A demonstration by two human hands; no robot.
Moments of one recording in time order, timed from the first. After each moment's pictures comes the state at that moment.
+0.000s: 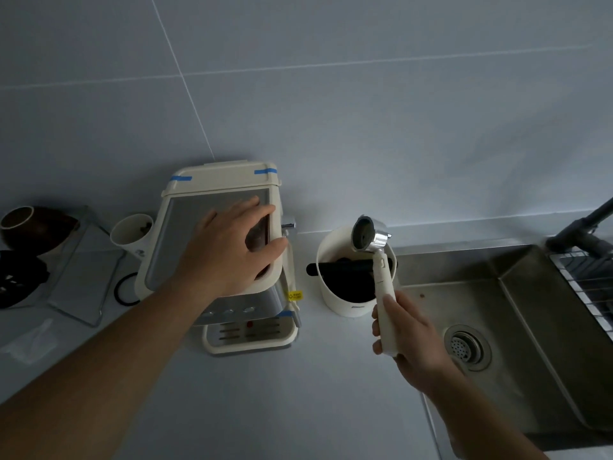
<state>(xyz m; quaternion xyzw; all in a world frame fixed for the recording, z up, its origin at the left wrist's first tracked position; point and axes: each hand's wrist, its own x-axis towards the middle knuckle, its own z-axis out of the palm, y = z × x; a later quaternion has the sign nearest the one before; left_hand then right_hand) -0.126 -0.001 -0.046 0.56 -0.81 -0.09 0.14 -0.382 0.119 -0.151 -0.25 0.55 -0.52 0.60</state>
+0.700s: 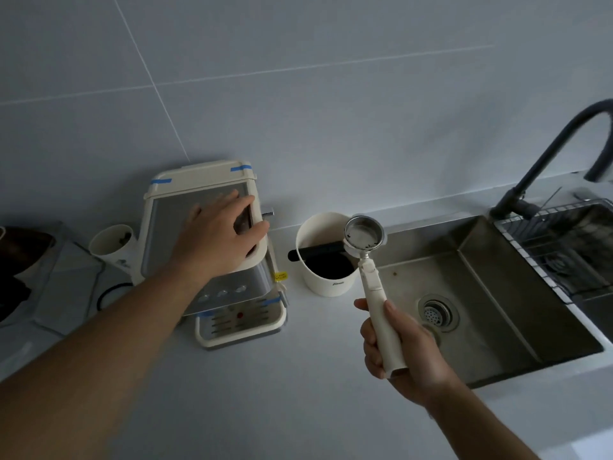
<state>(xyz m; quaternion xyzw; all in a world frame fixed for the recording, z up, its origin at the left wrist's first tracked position) -0.126 0.001 -0.047 0.55 -0.82 -0.07 0.13 -0.357 0.205 -0.119 -0.20 0.40 -0.57 0.69</state>
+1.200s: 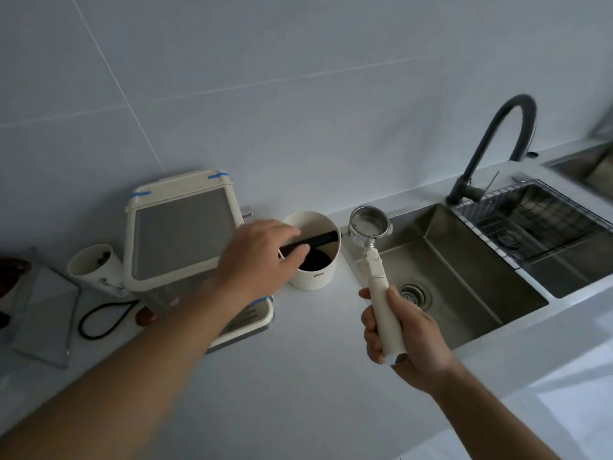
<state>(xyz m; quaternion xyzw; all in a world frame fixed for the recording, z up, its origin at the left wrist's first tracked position) -0.176 0.076 -0.035 0.37 -0.90 -0.11 0.21 -0.350 0.254 -0.091 -0.19 0.43 -0.61 0.64</state>
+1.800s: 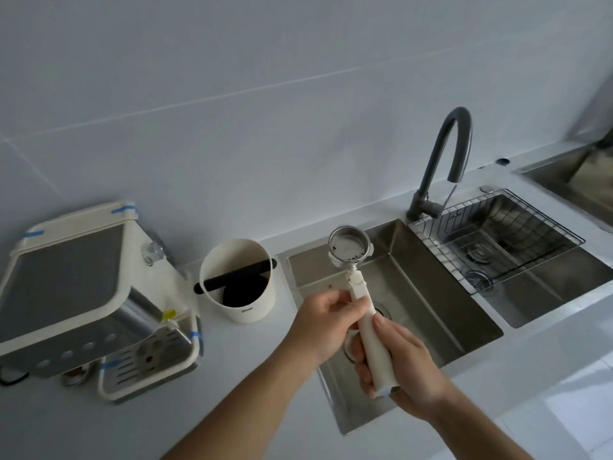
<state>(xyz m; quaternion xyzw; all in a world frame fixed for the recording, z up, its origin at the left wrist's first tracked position) -0.395 0.171 -0.082 0.42 -0.59 -0.66 0.19 -0.503 0.271 -0.102 -0.22 0.44 -0.58 0.65</state>
